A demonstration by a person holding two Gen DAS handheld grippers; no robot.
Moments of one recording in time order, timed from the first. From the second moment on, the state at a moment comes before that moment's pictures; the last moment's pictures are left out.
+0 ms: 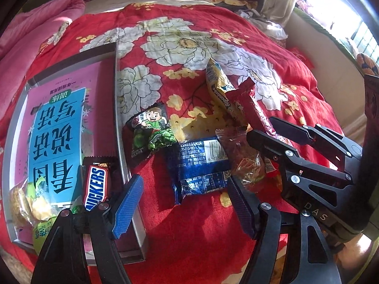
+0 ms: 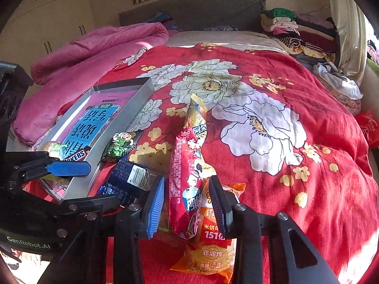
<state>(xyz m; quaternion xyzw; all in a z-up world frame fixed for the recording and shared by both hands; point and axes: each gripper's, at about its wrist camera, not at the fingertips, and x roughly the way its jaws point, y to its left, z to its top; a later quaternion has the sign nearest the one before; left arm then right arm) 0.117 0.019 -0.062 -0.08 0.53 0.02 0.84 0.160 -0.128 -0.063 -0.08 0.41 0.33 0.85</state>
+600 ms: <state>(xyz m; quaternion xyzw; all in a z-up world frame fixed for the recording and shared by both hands) 0.145 0.000 -0.086 -0.07 0.55 0.04 0.83 0.179 -0.141 -0.066 -0.04 0.41 0.33 0.85</state>
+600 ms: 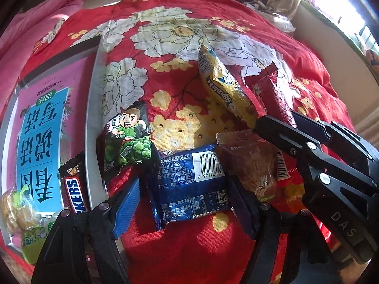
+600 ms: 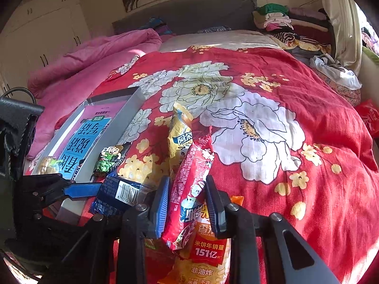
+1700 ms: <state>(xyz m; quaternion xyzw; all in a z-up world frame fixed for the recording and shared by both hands) 0.093 0.041 -0.022 -0.16 0.48 -0.01 0.86 0.162 -0.160 -0.031 0.03 0.36 0.37 0.86</state>
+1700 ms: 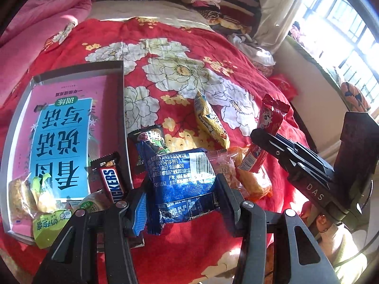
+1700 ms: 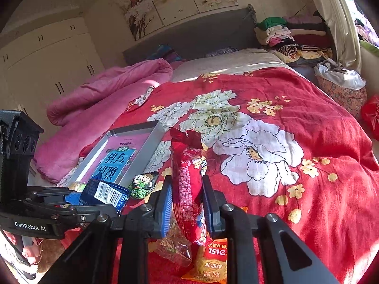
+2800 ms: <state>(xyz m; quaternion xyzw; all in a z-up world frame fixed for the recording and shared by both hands) 0.033 0.152 0.018 -0.23 0.40 0.08 0.88 0.112 -0.113 0.014 0.03 0.32 0.43 0.84</state>
